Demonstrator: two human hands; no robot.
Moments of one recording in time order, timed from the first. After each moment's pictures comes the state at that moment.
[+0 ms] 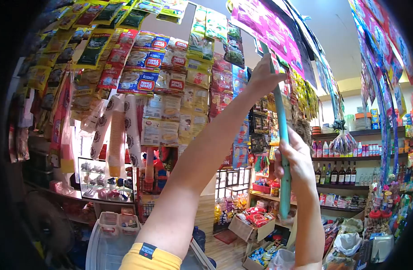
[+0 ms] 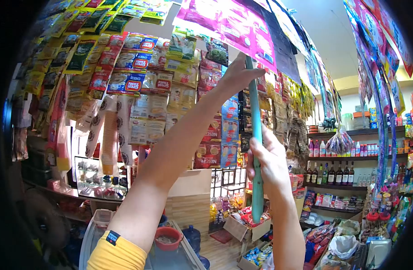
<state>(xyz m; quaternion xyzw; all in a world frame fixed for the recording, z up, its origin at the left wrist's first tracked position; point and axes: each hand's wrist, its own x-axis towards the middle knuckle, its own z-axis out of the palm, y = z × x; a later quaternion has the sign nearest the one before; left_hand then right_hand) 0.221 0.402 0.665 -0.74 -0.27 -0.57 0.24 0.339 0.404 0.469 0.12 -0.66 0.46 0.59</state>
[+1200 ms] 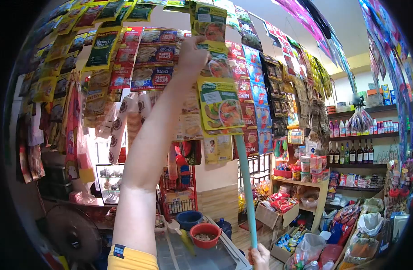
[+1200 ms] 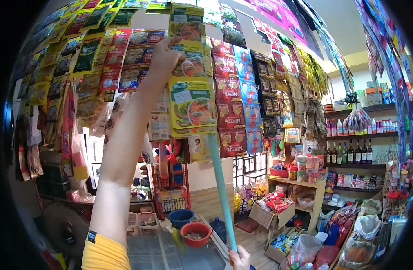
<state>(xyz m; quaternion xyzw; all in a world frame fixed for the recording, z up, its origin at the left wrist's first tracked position) 0.061 0.273 0.671 -0.61 -0.34 -0.61 0.37 0.217 0.367 0.138 -0.10 -0.61 0.58 0.53</state>
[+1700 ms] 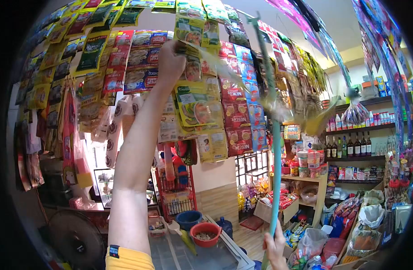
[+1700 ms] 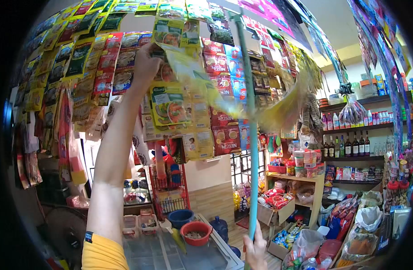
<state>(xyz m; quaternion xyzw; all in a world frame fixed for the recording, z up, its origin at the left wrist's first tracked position) 0.019 0.270 0.680 -0.63 -0.29 -0.52 0.50 0.236 0.404 0.164 -0.10 -0.64 0.42 0.64</state>
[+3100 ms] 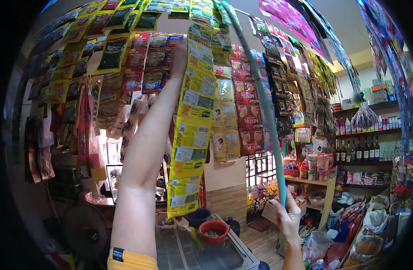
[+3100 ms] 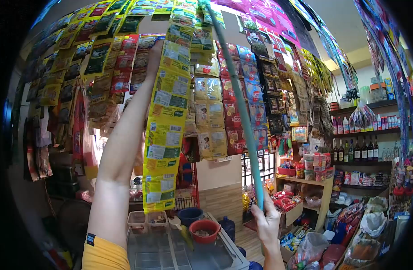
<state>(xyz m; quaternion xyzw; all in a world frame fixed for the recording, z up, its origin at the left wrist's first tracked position) 0.007 0.247 0.709 -0.53 -0.29 -0.44 0.67 0.245 0.396 0.263 -0.03 -0.62 0.42 0.66</state>
